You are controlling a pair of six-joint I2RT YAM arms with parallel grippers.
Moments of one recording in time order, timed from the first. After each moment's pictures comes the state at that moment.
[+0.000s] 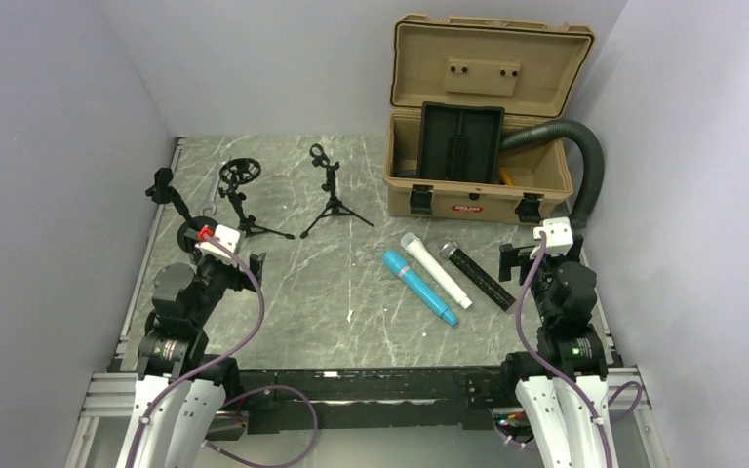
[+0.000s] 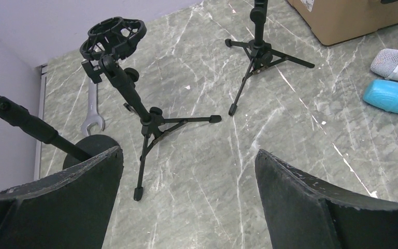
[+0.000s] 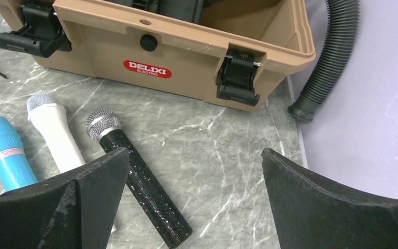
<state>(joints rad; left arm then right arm) -0.13 0.35 0.54 -0.34 0.15 0.20 0.03 0.35 0.57 -0.42 0.04 -0.19</state>
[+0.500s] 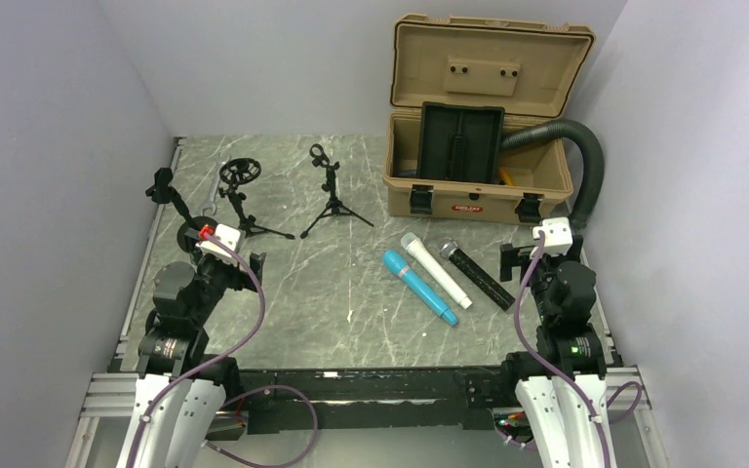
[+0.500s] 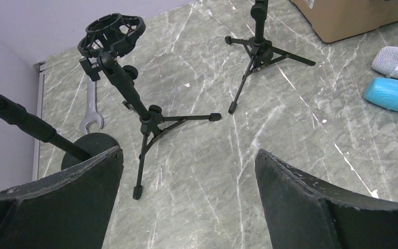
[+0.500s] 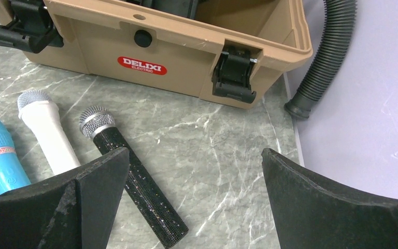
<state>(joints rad) -0.12 0.36 0.54 -0.34 0.16 0.20 0.02 0.35 0.56 -0.41 0.04 -0.20</state>
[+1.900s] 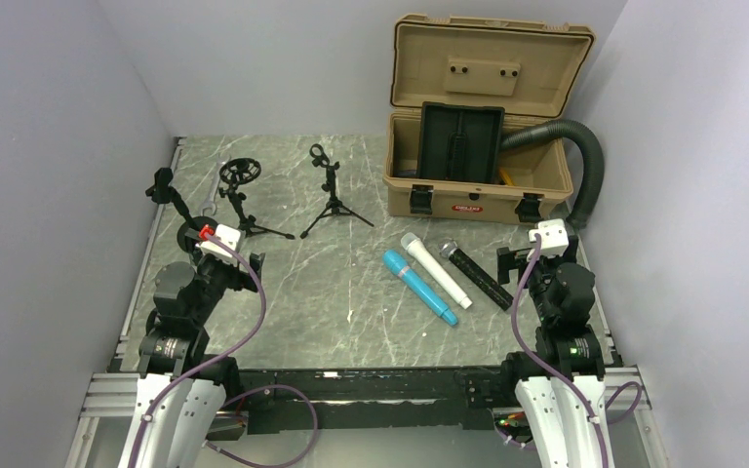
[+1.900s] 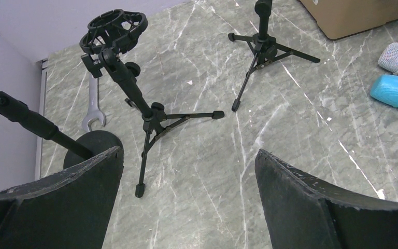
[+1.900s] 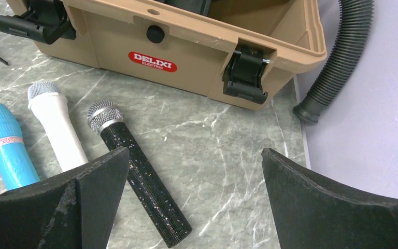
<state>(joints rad) -0.11 0.36 0.53 -0.34 0.16 0.21 0.01 0.34 0.54 -0.41 -0.01 -0.22</state>
